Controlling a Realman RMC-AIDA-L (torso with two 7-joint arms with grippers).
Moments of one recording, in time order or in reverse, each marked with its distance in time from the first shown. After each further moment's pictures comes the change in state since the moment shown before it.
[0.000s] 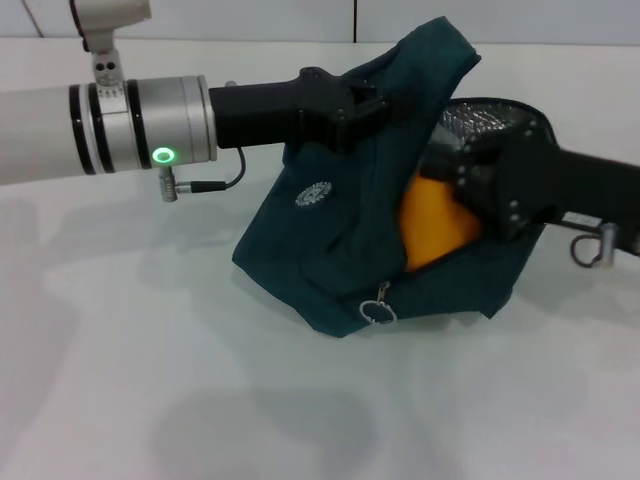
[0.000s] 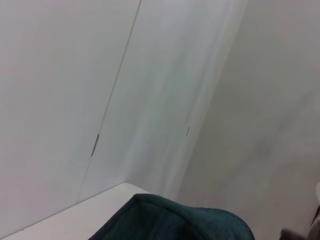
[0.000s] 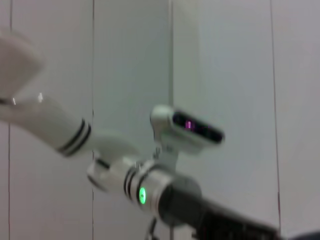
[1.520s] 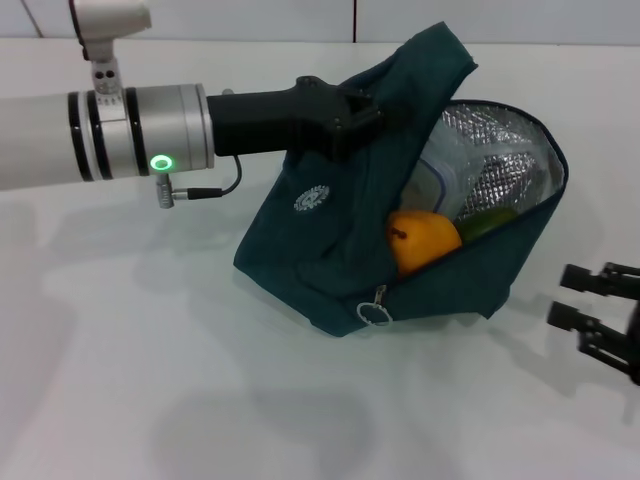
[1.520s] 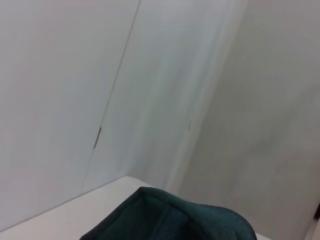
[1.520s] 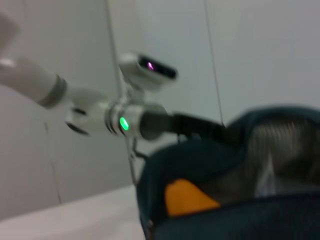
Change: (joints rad) left arm 0.010 0.002 0.000 0.005 0.015 -0.011 0.009; right arm -0.343 -0.069 0.041 -0.042 -0.069 -0.085 0.004
